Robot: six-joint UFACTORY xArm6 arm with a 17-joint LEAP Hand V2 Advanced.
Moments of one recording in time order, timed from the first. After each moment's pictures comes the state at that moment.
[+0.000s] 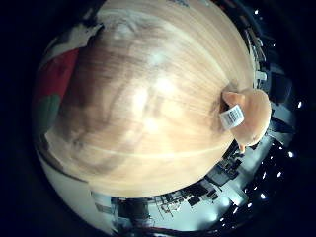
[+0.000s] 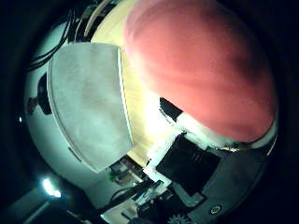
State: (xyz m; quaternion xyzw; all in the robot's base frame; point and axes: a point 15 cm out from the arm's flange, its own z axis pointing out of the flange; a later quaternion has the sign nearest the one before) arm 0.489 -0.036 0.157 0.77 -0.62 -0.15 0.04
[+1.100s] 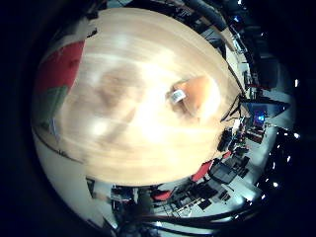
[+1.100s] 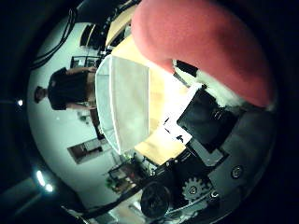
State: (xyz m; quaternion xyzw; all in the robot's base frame) arm 0.459 -0.058 0.340 0.77 -0.64 -0.07 -0.04
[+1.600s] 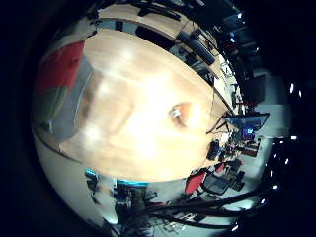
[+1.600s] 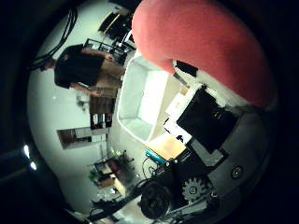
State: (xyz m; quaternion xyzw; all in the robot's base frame) arm 0.410 0.067 0.425 0.84 -0.54 -0.02 -0.07
